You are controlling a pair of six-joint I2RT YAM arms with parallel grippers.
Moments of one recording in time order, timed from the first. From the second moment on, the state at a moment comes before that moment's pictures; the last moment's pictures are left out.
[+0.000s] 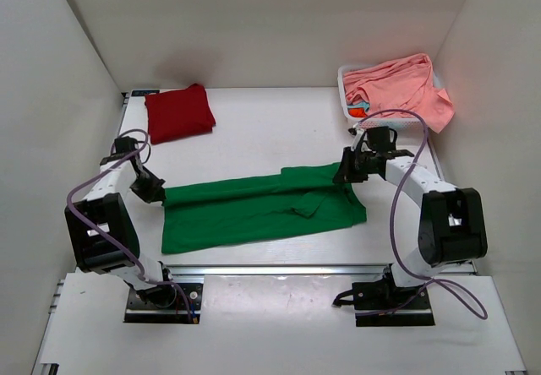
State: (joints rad) left arm 0.26 1.53 0.97 -0.71 0.04 -0.62; right arm 0.13 1.55 0.96 -0.37 -0.45 0.17
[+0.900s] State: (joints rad) left arm 0.22 1.52 1.02 -0.73 0.00 -0.63; right arm 0.13 1.07 0.54 -0.38 -0.33 0.26
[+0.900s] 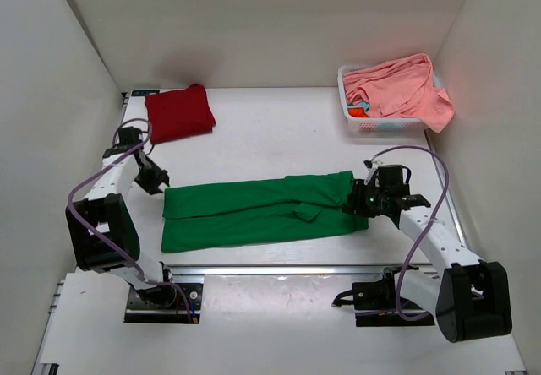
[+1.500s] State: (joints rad) left arm -0.21 1.68 0.96 -0.67 0.06 -0.62; right arm 0.26 1.89 1.25 -0.59 -0.19 0.36
